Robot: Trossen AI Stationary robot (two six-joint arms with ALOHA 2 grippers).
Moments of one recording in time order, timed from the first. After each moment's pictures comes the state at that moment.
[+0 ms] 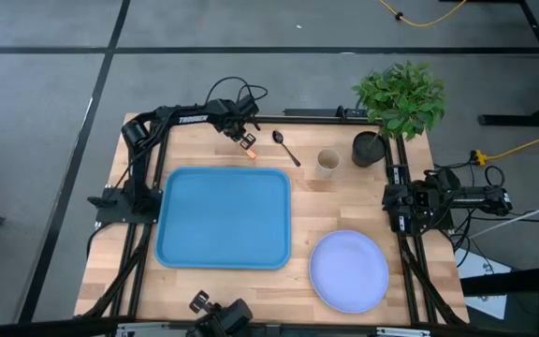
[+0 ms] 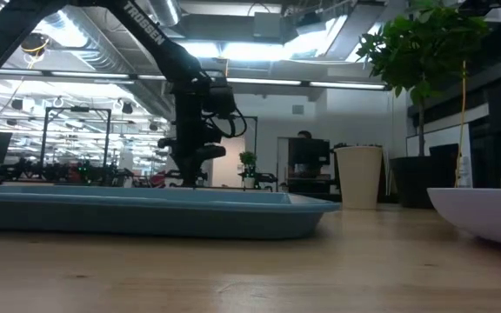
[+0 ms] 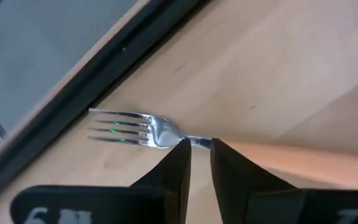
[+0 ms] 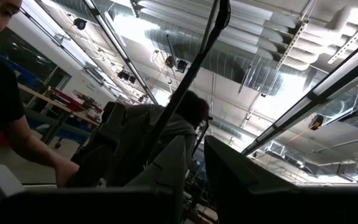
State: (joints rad) left arm 0.67 1.96 1.38 -0.67 -0.26 -0.23; right arm 0.03 0.01 0.01 0.61 -0.44 -0.32
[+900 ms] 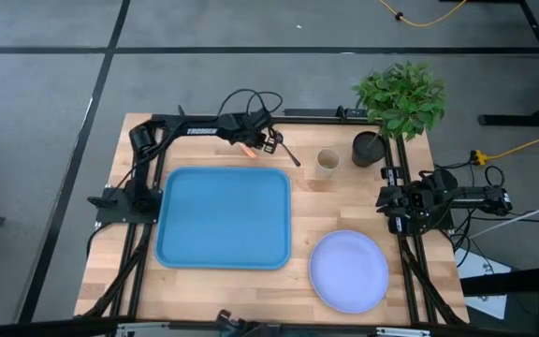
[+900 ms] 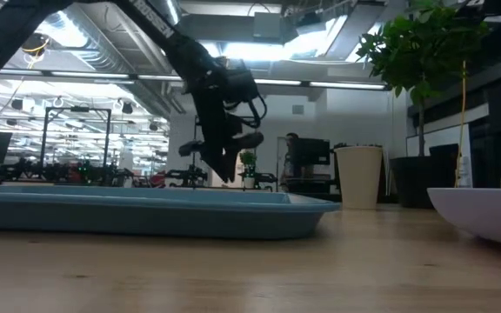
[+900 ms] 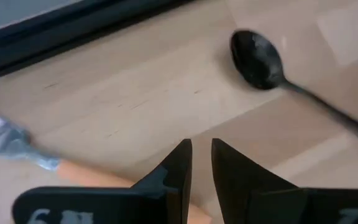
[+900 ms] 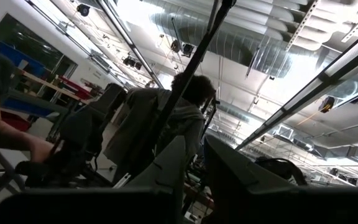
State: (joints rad) left arm 0.51 2.00 1.39 -0.44 -0.22 -0.61; right arm 0.03 0.01 0.01 0.53 -0.44 -0.32
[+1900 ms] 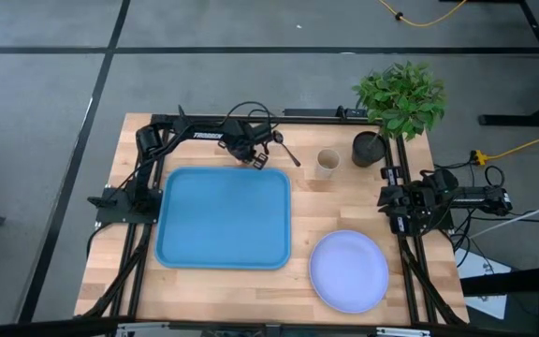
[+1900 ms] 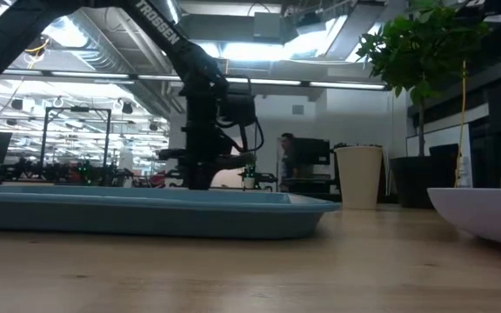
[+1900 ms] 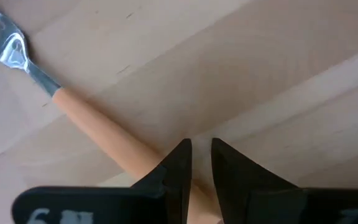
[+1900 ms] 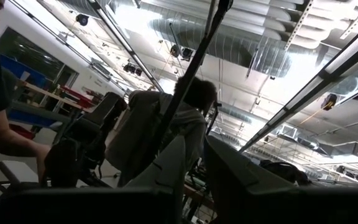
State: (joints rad) left arm 0.47 2.04 1.39 -0.77 -0.23 -0.60; right arm 0.03 0.01 0.01 0.55 -0.44 -0.26
